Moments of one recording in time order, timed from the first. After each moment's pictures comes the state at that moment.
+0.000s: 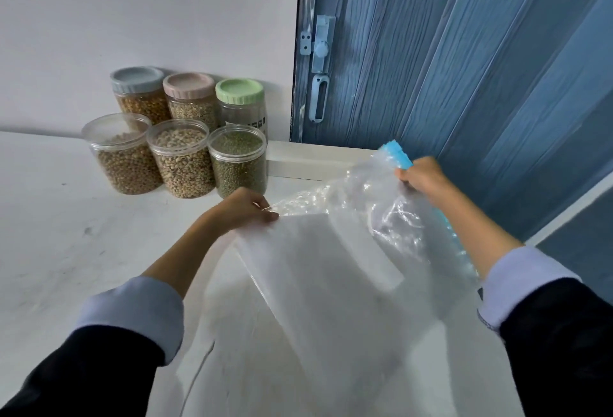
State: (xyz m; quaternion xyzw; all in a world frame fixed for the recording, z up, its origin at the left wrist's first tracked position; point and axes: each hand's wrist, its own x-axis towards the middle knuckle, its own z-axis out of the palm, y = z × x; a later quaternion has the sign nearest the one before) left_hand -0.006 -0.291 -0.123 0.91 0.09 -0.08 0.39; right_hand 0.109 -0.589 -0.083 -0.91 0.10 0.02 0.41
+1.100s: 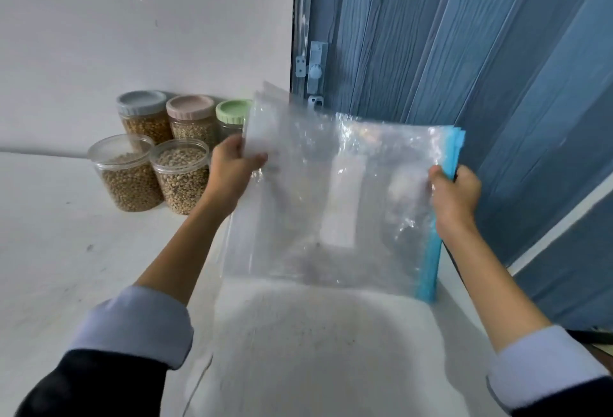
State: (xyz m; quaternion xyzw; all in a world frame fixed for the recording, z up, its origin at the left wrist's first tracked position) left_hand -0.013 -0.310 -0.038 0.72 0.06 0.23 0.65; right_hand 0.040 -0.598 -0.056 -0.74 0.11 -0.25 0.61
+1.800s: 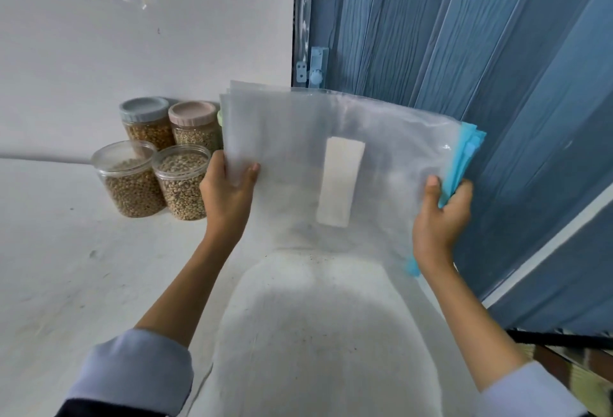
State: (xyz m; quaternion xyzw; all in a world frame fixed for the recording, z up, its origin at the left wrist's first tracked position) left_hand -0.030 -0.320 -0.066 0.73 0.08 0.41 0.54; right_hand 0.011 -0.569 -0.079 -0.69 0.01 -0.39 0.61
